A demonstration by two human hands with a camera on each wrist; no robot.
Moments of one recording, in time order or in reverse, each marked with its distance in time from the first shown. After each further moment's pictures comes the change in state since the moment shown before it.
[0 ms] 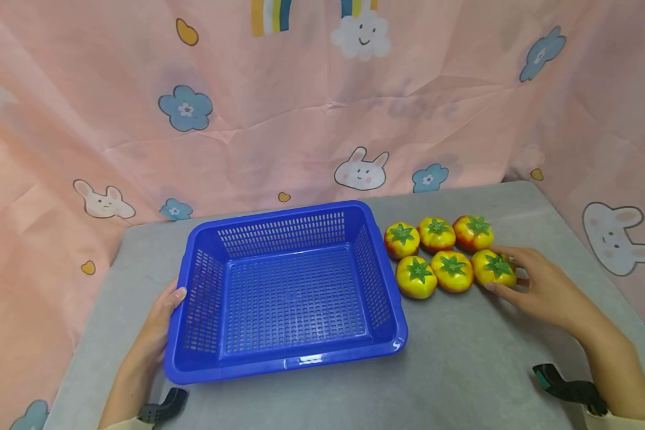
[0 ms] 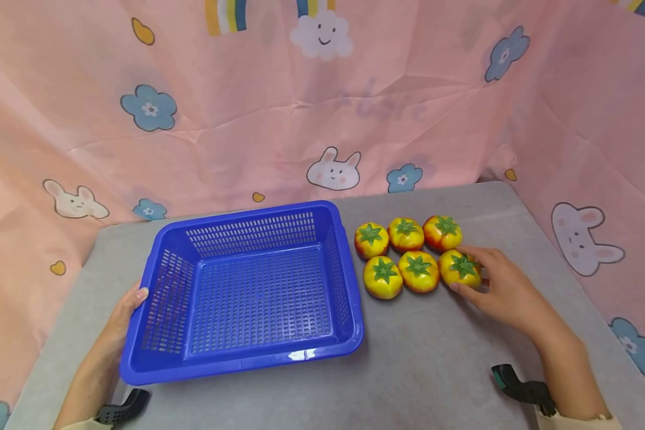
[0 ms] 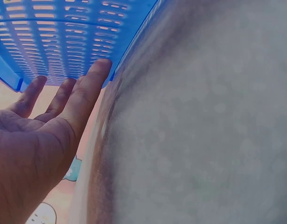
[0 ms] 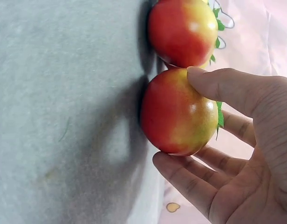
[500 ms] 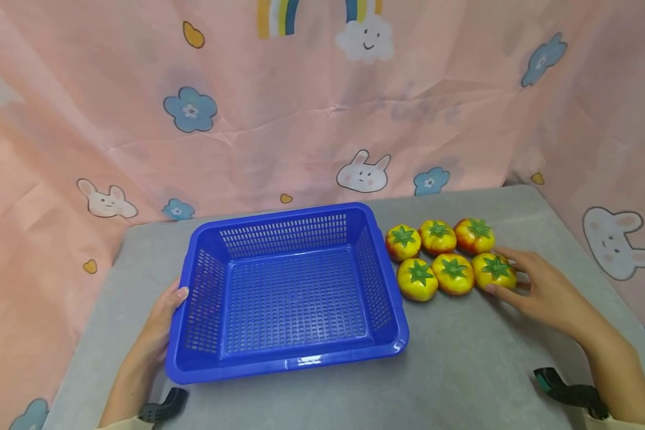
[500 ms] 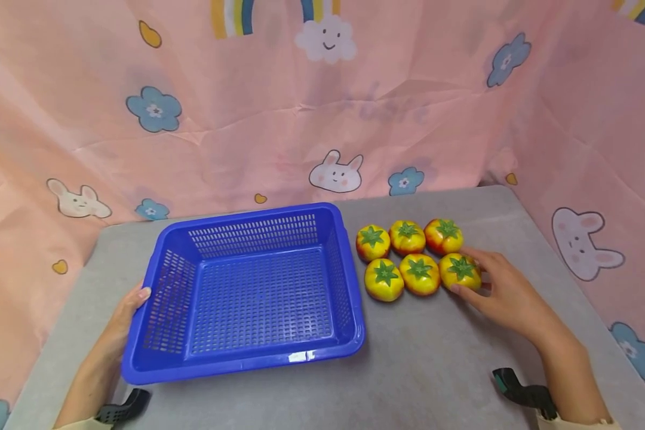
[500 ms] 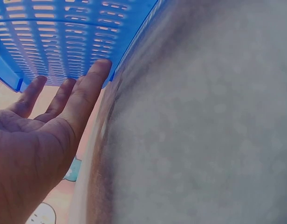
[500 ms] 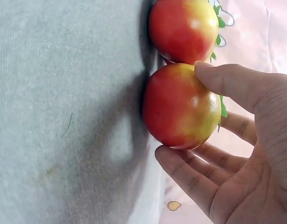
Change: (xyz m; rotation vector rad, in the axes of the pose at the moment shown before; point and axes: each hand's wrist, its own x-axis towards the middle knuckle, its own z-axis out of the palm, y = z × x) left_hand 0.001 0.000 0.000 -0.041 -0.018 0.008; right_hand -0.001 0.003 0.000 -0.001 0.000 -0.008
